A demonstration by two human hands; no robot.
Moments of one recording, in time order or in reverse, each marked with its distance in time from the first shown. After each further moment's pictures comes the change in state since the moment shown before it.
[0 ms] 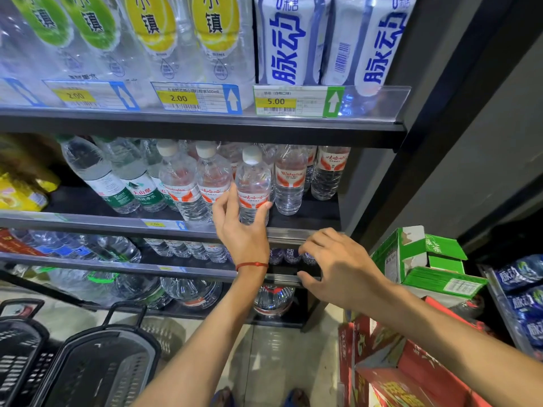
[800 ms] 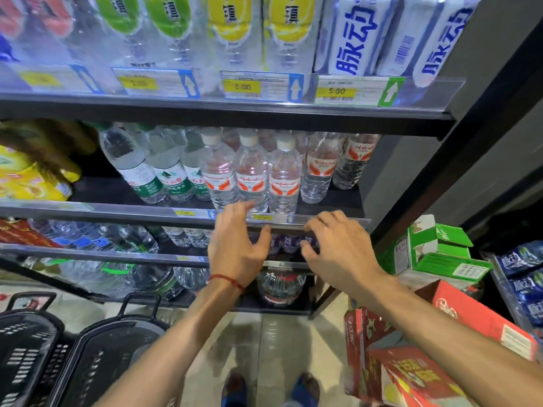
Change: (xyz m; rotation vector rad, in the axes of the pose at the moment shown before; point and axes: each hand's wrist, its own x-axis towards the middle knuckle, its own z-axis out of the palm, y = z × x) left_hand 0.027 -0.013 -0.113 0.428 -0.556 0.143; right_hand 0.026 -0.077 -0.005 -0.058 0.073 0.216
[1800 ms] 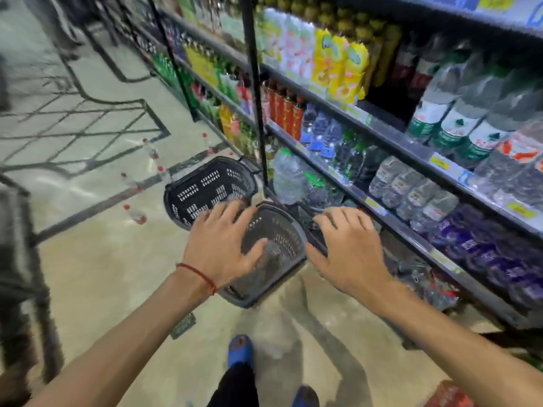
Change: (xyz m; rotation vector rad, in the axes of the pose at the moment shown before) left_hand -0.367 -0.123 -0.291 0.906 0.033 -0.429; right_hand -0.160 -0.313 0.071 0.042 0.096 -0.838
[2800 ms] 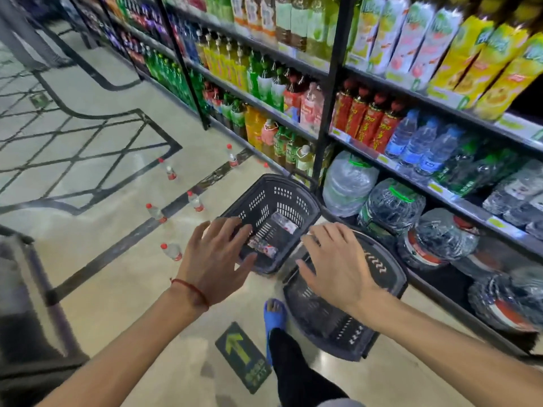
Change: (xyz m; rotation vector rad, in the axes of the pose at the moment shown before) left_hand 0.073 -0.447 0.092 -0.022 -0.048 0.130; right_hand 0.271 -0.337 0.142 -0.110 -0.188 -0.020
